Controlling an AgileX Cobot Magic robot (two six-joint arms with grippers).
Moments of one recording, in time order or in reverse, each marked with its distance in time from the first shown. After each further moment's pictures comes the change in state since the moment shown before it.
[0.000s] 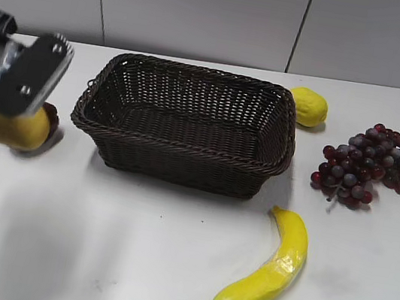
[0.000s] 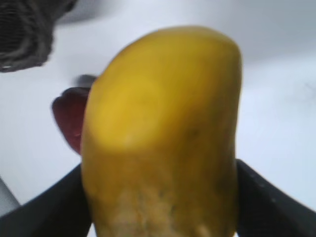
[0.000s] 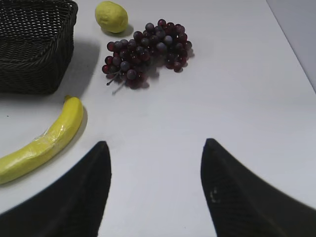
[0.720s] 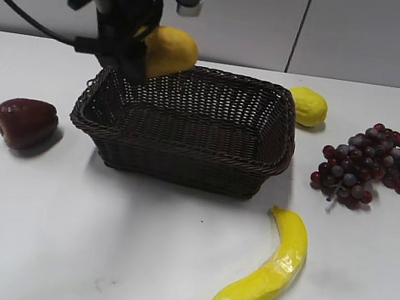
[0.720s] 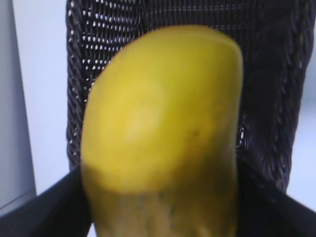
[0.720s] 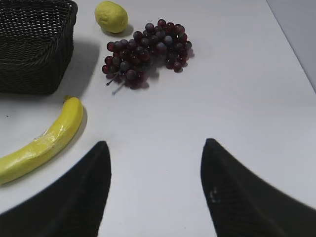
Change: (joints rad) left arm 0.000 0.535 -0.666 -0.276 0.033 0.016; right arm 0.000 0.000 0.000 0.000 0.000 0.000
